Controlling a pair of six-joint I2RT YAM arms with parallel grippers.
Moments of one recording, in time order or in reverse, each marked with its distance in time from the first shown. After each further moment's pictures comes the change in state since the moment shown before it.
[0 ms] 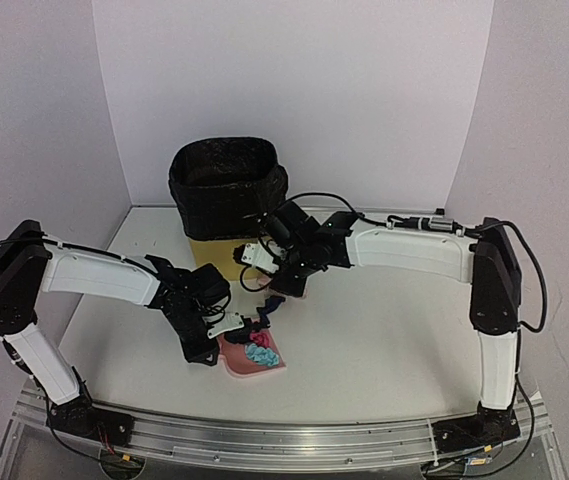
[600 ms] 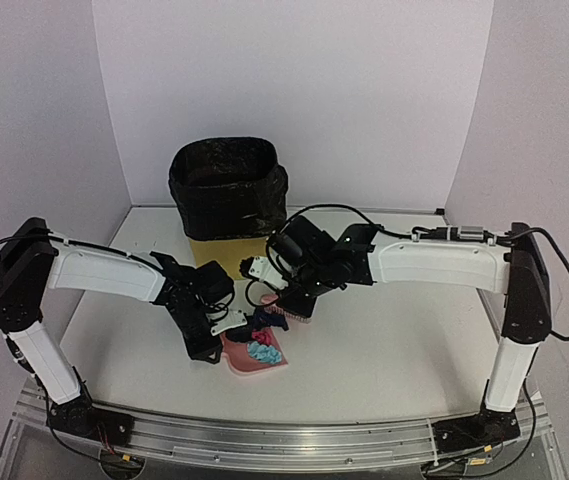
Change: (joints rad) left arm 0.003 0.037 0.044 -0.019 0.008 -0.006; right arm 0.076 -0.172 -0.205 0.005 -0.045 0.184
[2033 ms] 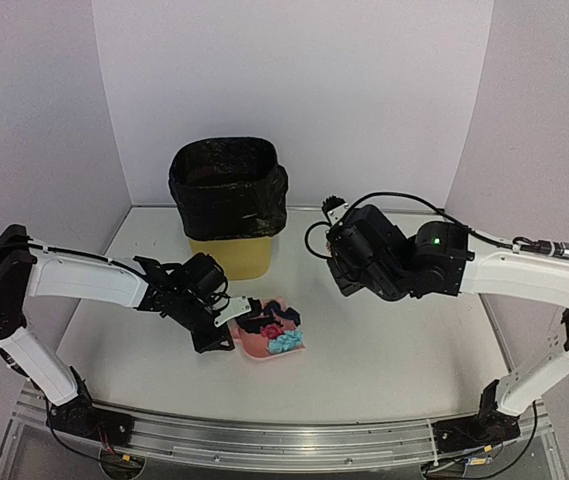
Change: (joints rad) left arm 0.002 -0.100 -0.097 0.276 0.030 0.043; right arm 0.080 -0.397 -0.210 -0.034 0.562 0.599
